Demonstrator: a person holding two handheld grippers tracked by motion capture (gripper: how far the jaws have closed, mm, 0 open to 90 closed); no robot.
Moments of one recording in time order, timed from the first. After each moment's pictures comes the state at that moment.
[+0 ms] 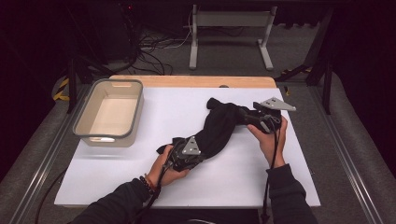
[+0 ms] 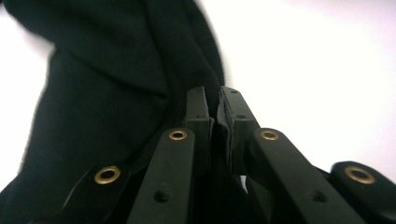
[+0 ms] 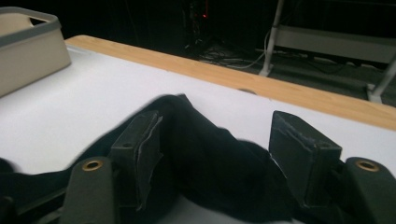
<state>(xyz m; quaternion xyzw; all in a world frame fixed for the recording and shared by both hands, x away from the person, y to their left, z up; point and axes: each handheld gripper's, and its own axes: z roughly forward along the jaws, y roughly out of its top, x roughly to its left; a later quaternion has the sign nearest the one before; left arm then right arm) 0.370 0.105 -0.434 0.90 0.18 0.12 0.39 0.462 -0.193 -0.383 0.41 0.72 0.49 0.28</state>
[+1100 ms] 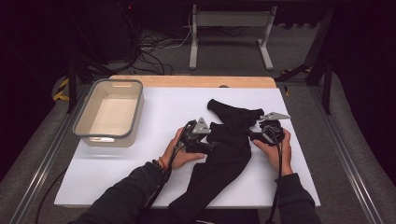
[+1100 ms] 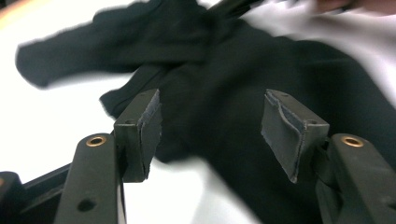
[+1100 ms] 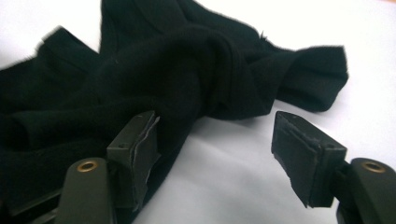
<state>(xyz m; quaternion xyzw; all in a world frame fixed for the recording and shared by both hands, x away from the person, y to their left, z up) 0.444 0.067 -0.433 0.86 0.25 0.14 0.42 0.467 -0.219 -0.443 0.46 0.78 0.36 0.23</state>
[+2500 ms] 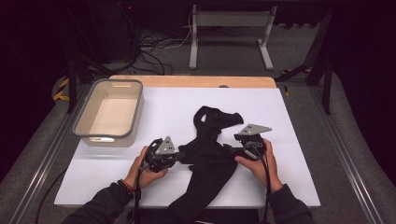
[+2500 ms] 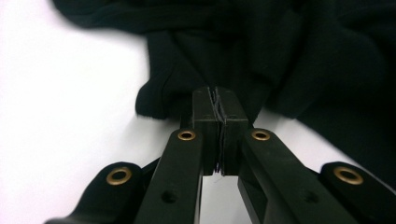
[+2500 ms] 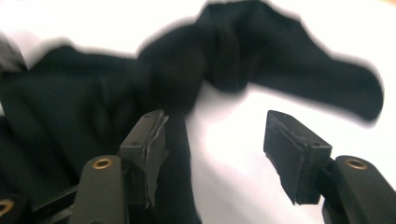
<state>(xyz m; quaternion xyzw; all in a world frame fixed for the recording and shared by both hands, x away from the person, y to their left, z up) 0.371 0.166 -0.442 0.89 0.22 0.13 0.39 0.411 -0.149 -0.425 0.35 0.83 0.41 0.18</state>
